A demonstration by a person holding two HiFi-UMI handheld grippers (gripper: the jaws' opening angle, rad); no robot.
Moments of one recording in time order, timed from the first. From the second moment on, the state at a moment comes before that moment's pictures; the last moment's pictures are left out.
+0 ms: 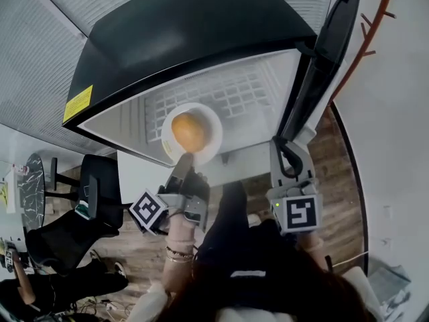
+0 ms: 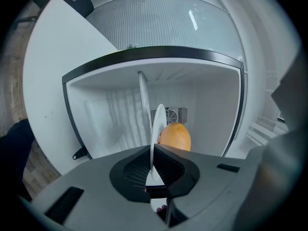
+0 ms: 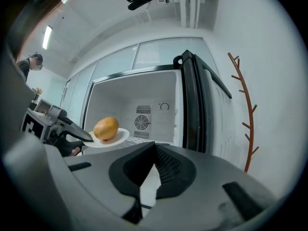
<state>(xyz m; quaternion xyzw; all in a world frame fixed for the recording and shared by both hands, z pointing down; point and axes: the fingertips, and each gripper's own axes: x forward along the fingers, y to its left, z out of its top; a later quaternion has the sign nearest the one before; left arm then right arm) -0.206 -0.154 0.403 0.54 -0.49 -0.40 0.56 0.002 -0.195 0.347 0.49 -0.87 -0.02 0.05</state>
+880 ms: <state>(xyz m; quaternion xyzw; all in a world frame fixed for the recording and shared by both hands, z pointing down) -0.216 -0.189 0.408 0.53 -0.48 -0.39 0.58 -0.011 -0.224 0.362 0.50 -0.86 0.00 0.04</state>
